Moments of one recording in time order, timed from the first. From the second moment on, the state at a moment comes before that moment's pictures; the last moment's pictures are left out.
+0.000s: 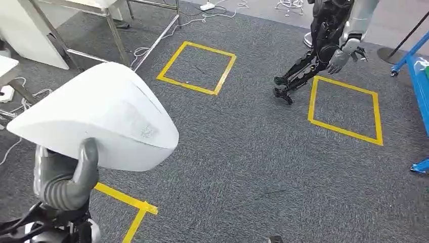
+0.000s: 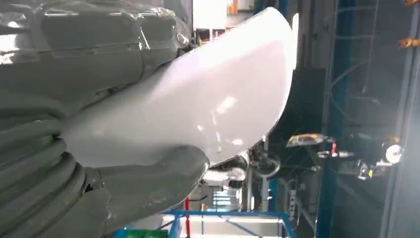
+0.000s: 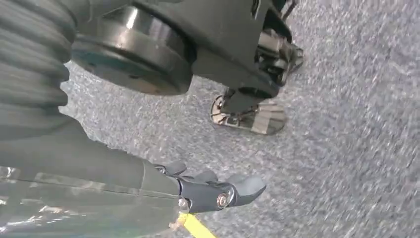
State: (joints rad) left arm -0.05 0.15 -0.47 -2.23 0.02 0.26 -0.14; right arm -0.11 -0.02 0.67 -0.19 -0.53 -0.19 -0.07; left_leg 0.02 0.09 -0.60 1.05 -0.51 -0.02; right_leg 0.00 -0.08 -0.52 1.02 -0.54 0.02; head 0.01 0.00
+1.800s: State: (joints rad) left arm -0.07 0.15 -0.47 -2.23 0.01 0.26 -0.12; right arm -0.11 -0.02 0.67 -0.19 -0.52 -0.19 -0.07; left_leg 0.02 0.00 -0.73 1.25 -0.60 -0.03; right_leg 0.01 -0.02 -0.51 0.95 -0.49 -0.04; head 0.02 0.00
